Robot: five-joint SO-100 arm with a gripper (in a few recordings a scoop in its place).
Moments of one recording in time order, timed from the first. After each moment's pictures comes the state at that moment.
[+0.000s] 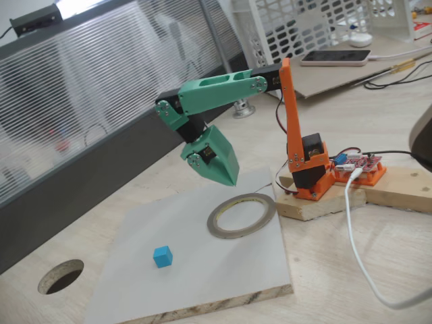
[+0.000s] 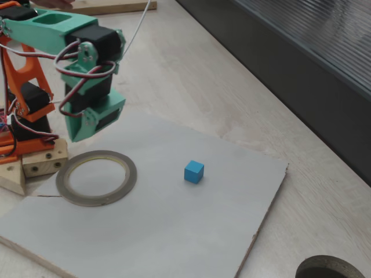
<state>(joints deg) 0.5 93.4 92.5 113.6 100.3</state>
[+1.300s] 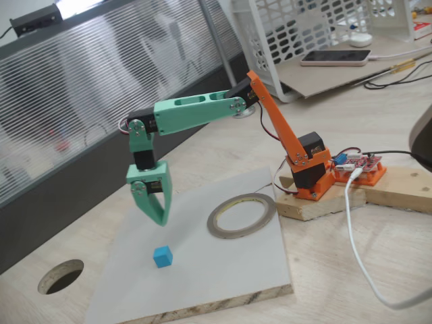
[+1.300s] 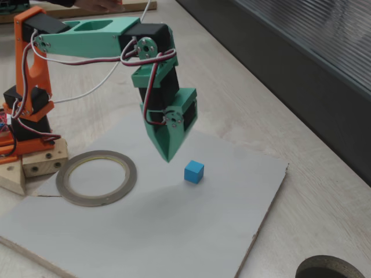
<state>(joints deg) -11.3 71.2 64.2 84.4 100.1</state>
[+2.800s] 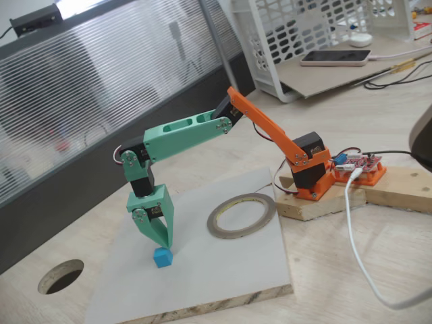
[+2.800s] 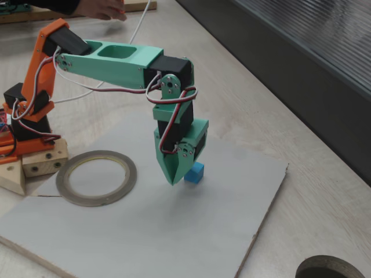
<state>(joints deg) -11.3 59.0 59.5 84.4 100.3</state>
